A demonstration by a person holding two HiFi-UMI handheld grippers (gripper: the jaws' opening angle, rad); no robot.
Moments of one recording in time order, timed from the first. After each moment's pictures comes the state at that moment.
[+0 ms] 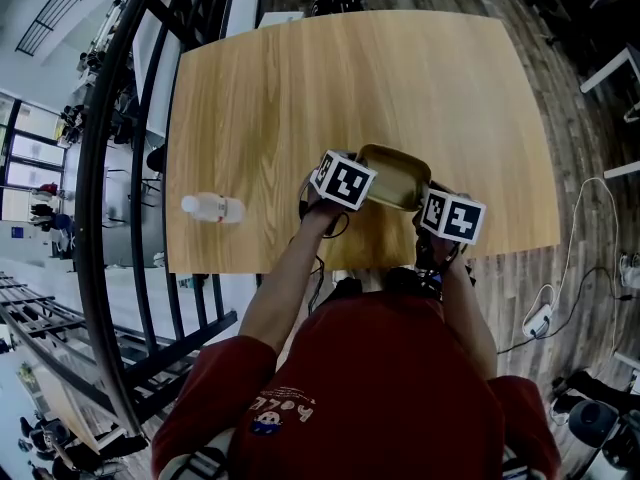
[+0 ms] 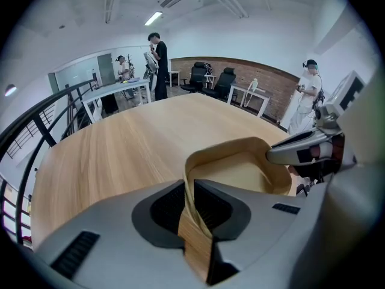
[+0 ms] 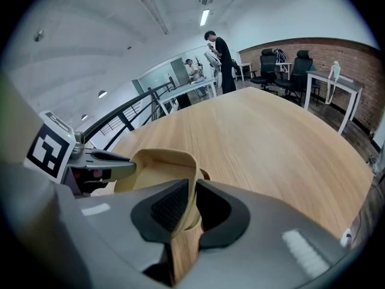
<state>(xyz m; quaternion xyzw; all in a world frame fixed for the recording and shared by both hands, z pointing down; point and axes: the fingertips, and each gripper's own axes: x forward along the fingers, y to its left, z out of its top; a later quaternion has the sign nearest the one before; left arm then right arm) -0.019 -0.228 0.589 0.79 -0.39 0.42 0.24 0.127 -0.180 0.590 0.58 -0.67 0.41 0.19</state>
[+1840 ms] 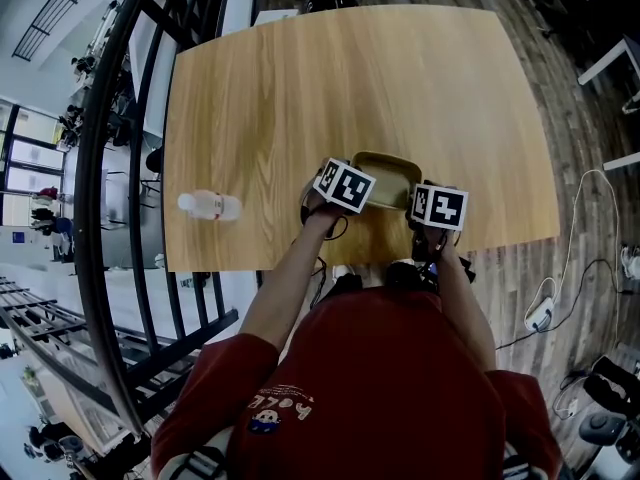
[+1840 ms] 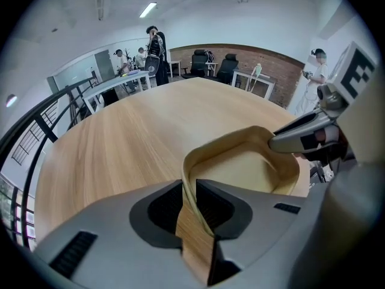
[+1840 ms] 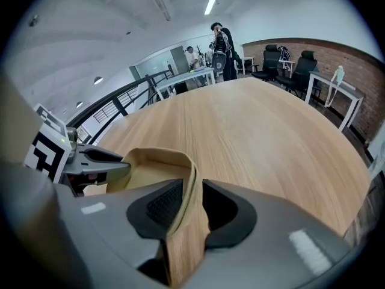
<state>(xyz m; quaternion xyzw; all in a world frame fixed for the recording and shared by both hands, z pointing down) -0.027 -0.209 0.642 0.76 -0.39 0.46 0.23 0.129 -0.171 0.635 0.58 -0.65 0.42 0.25</state>
